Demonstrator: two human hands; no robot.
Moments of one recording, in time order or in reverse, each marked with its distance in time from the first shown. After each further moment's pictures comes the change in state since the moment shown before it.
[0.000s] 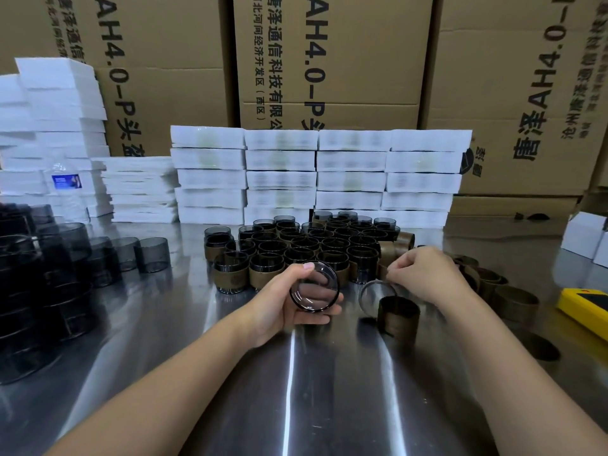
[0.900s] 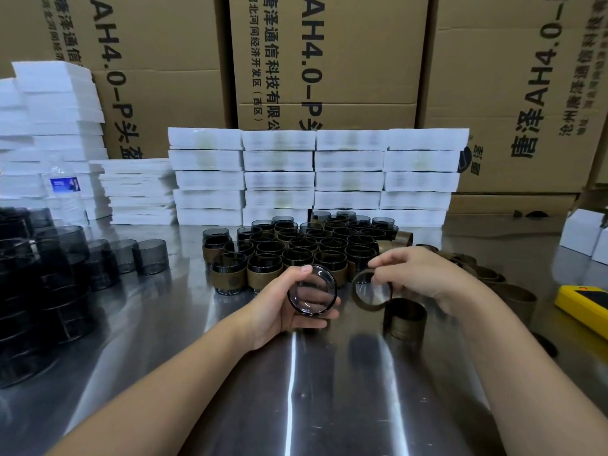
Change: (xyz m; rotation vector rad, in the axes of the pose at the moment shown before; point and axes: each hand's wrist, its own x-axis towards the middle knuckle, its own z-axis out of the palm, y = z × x) left_hand 0.003 -0.005 -0.005 0.034 -0.024 -0.032; right_hand -0.005 -0.002 -0.006 0.411 -0.310 -0.057
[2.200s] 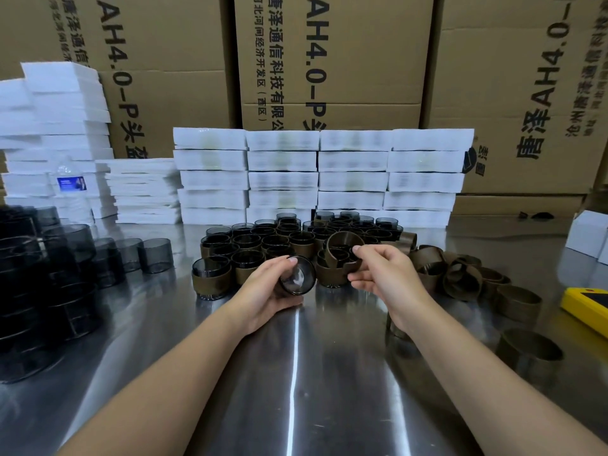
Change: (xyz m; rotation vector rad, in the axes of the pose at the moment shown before) left_hand 0.025 -0.001 -0.037 -0.090 0.355 0.089; right_hand 0.013 0.003 0.055 0.589 0.200 -0.102
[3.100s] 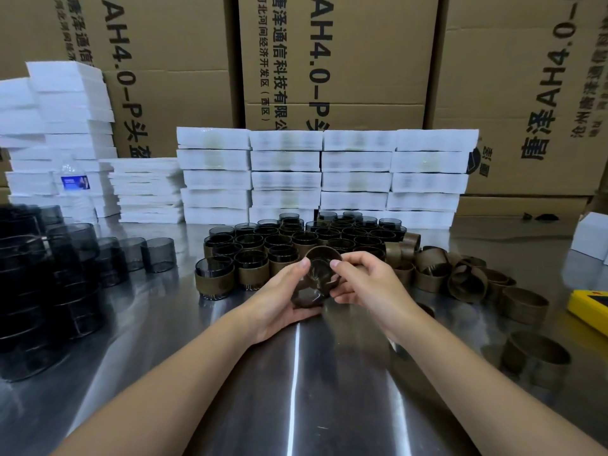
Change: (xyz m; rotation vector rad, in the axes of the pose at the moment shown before) left_hand -0.025 0.001 0.017 0.106 -0.247 -0.035; right_hand -0.008 0.014 0.017 -0.062 -0.200 -0.043
